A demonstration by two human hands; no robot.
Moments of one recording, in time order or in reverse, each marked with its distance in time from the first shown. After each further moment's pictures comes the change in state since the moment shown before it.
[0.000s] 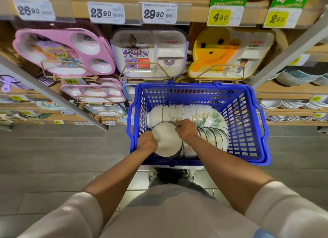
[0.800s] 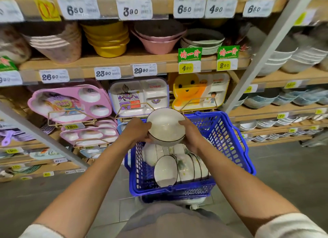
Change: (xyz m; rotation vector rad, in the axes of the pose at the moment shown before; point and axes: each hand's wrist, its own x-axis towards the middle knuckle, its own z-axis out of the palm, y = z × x) left_hand -0.066 0.061 -0.161 -0.504 0.034 0.386; right_hand -0.078 -0.051 -0.097 1.181 -0.017 -0.135
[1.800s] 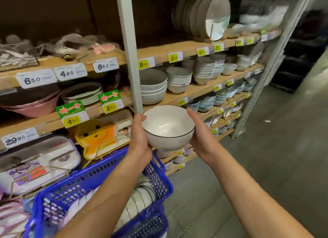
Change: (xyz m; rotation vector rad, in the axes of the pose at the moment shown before) left_hand -0.137 0.221 0.244 -0.841 -0.343 0.150; right_hand -0.197 -0.137 -0.241 0.072 0.285 -0.421
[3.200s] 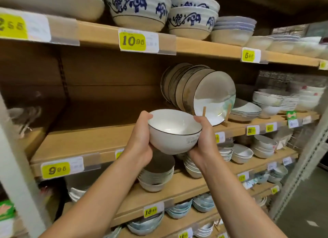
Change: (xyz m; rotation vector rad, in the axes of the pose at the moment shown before) left_hand 0.275 0.096 0.332 0.088 -0.033 0.303; right_hand 0.364 -0.223 -0.177 0.358 0.025 -0.177
